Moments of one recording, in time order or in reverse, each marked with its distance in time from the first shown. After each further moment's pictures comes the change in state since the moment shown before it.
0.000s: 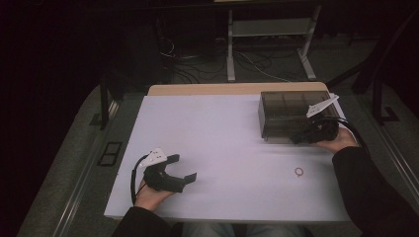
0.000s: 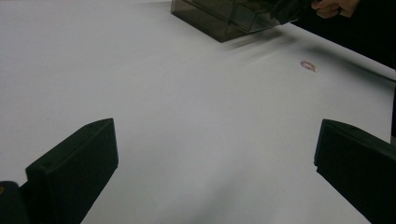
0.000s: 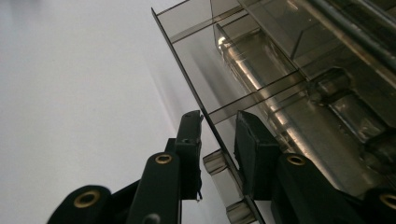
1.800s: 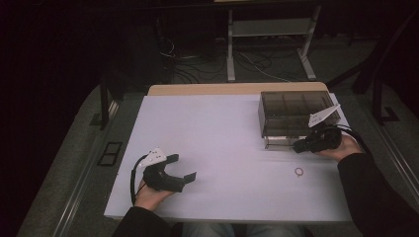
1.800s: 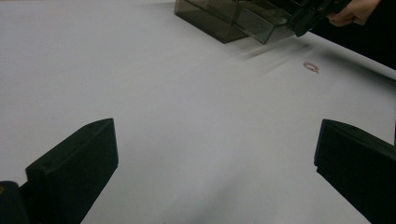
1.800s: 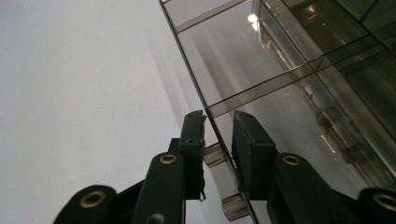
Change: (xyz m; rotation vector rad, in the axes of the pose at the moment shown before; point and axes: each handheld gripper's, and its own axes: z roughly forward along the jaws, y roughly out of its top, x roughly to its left) left arm 0.000 0.000 0.000 -0.005 0.008 -0.006; right arm 0.019 -0.016 -0.001 0.032 0.036 -0.051
